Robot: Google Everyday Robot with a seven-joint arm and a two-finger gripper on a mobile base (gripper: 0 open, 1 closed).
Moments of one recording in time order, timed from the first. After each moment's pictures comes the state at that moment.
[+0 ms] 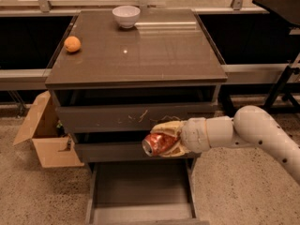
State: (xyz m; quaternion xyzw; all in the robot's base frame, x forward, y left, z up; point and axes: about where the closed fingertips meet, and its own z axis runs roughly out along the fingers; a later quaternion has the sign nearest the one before) arm 0.498 -0.048 0.713 -0.79 0.30 0.07 0.53
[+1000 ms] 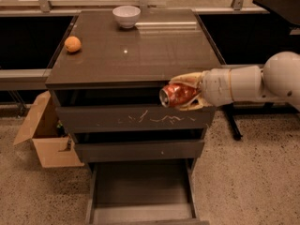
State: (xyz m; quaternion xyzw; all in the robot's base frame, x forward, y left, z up) arm 0.575 -0.102 0.834 -0.78 0.34 0.00 0.53
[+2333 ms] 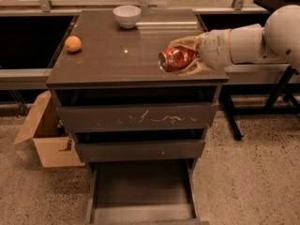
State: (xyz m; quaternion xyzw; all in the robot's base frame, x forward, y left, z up) arm 0.633 -0.101 0.911 -0.76 0.37 -0.03 0.53
